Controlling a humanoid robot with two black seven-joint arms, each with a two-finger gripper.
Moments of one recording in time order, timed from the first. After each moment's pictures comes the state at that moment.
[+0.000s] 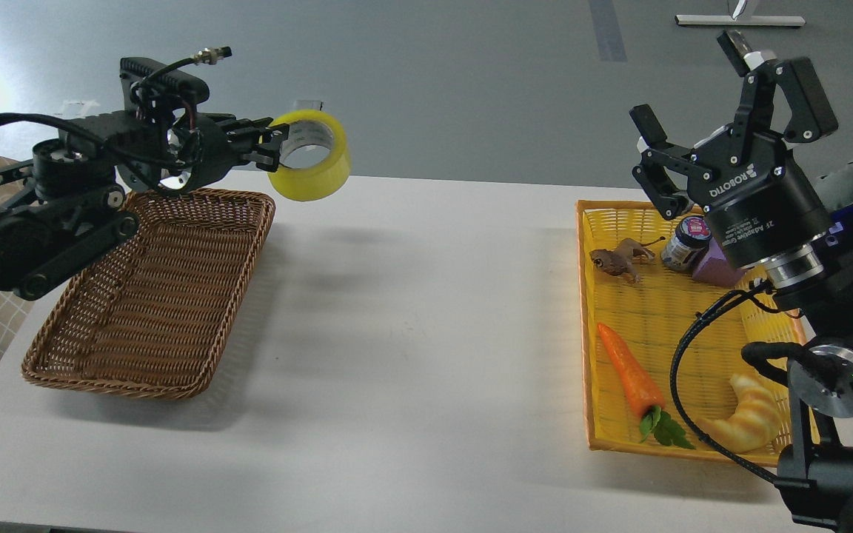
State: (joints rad) left arm -1.00 0.71 -0.39 -1.06 1.77 -0.20 -0.11; right arm 0.19 0.00 1.58 1.71 -0.86 0.42 -0.08
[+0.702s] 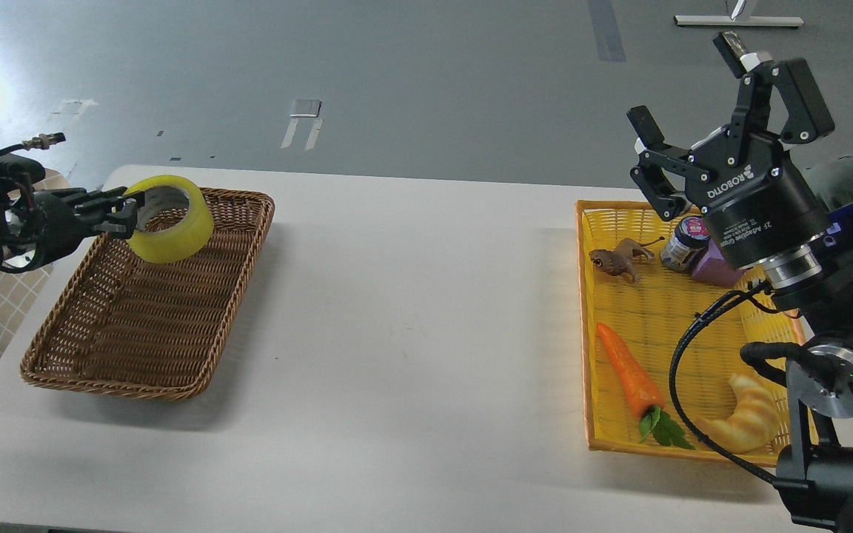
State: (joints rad) left arm -0.73 0.92 -0.38 -0.90 1.67 -0.03 -0.31; right arm 0.19 0.00 1.58 1.70 -0.86 0.42 -0.08
